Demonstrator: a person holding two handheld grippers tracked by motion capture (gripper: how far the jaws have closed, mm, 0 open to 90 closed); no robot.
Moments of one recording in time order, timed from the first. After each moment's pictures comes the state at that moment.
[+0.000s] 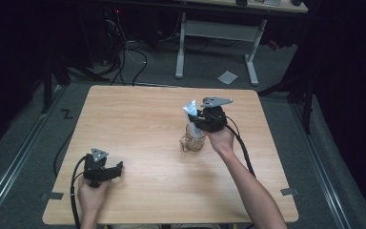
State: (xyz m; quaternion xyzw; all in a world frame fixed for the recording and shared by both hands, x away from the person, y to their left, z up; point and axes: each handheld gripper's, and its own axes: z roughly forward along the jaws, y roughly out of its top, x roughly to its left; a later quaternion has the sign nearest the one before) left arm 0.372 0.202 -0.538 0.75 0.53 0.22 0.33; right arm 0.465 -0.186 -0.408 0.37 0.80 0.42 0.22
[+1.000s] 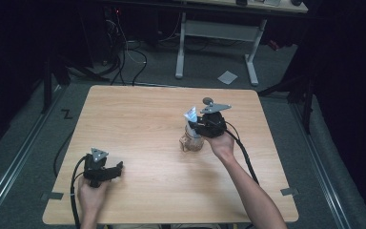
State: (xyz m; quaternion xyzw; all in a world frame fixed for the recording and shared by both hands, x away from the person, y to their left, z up) left arm 0.372 0.201 -0.538 0.75 0.53 0.22 0.33; right arm 0.460 -0.188 -0.429 0.37 0.81 0.40 0.20
